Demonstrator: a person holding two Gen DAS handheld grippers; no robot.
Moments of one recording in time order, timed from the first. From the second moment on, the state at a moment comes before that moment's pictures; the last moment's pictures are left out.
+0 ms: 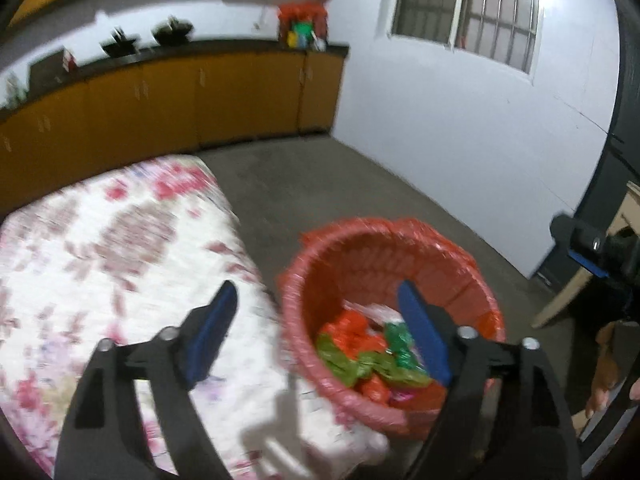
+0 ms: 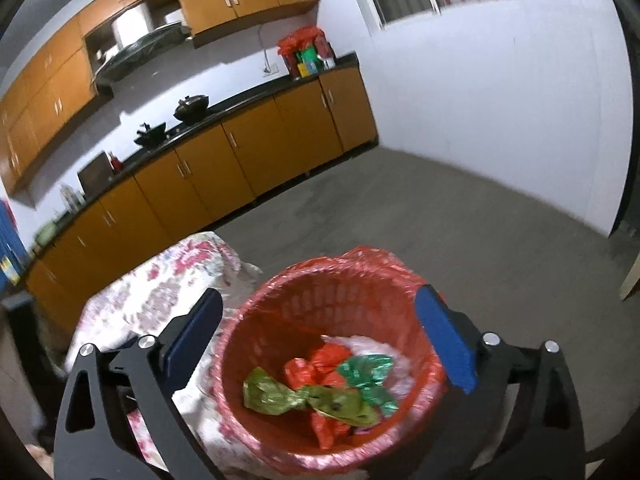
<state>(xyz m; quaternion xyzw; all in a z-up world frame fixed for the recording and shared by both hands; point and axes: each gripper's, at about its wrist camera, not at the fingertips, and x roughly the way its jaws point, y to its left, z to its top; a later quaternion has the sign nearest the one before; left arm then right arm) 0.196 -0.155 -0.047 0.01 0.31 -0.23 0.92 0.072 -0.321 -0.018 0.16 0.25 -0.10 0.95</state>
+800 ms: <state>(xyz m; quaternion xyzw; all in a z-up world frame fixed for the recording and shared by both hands) 0.050 -0.031 -0.002 0.02 0.22 -0.06 0.97 -0.015 -0.208 -0.001 0.06 0.24 -0.11 0.96</state>
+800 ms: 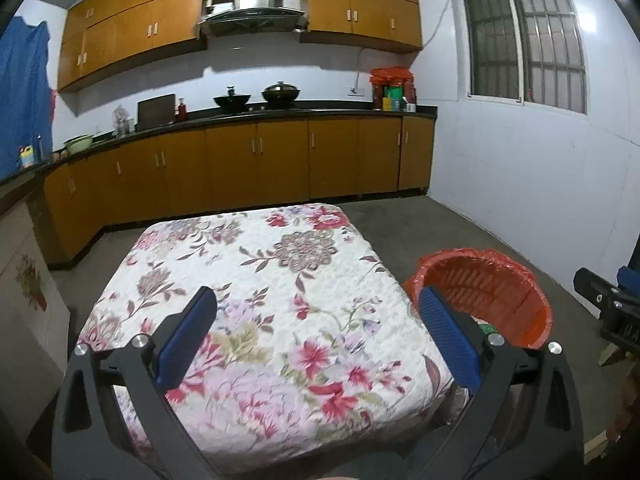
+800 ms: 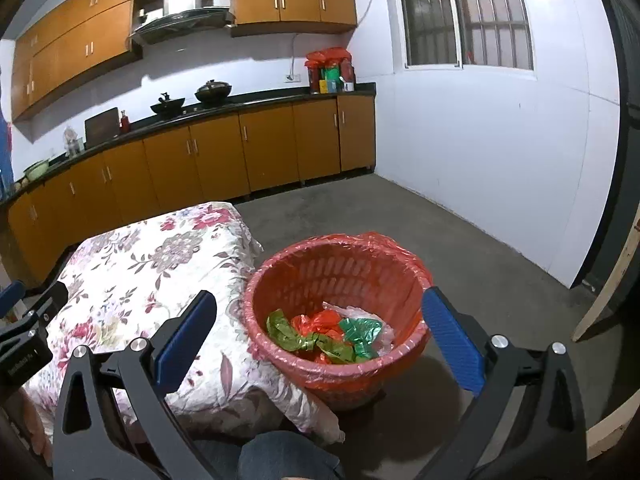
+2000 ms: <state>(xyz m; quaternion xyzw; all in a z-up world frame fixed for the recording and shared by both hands) -0.011 0.002 -0.008 -0.01 0.21 -0.02 0.98 -0.056 -0.177 -0.009 0.04 0.24 -0.12 0.96</state>
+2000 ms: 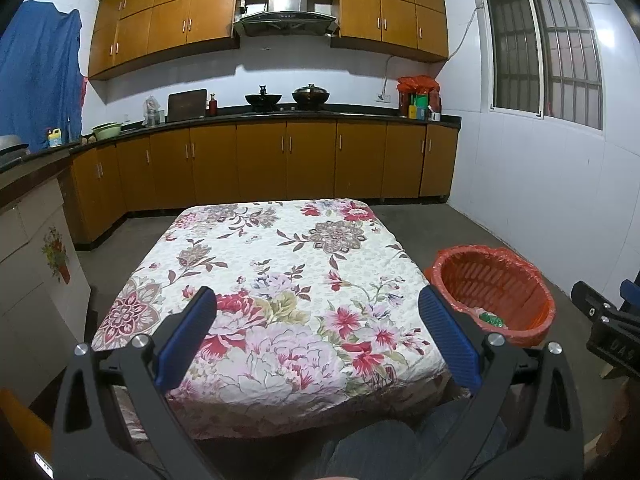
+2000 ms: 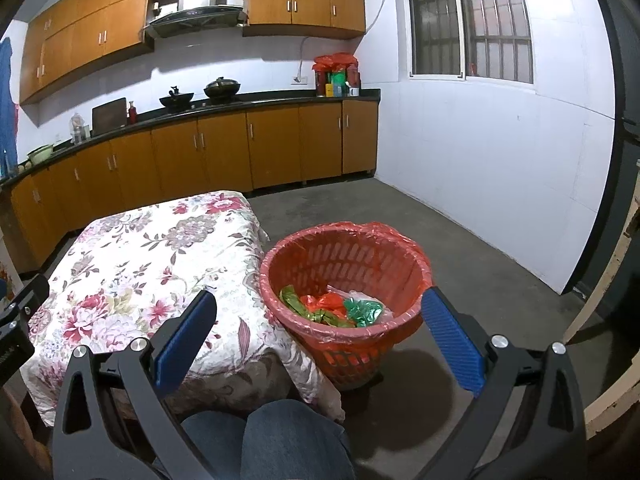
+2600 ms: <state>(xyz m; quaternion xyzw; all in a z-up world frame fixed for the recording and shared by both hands) -0.022 -0.002 -0.010 0.00 0.22 0.00 0.98 -0.060 -0.179 -0.013 0.04 0.25 -0.13 0.96</state>
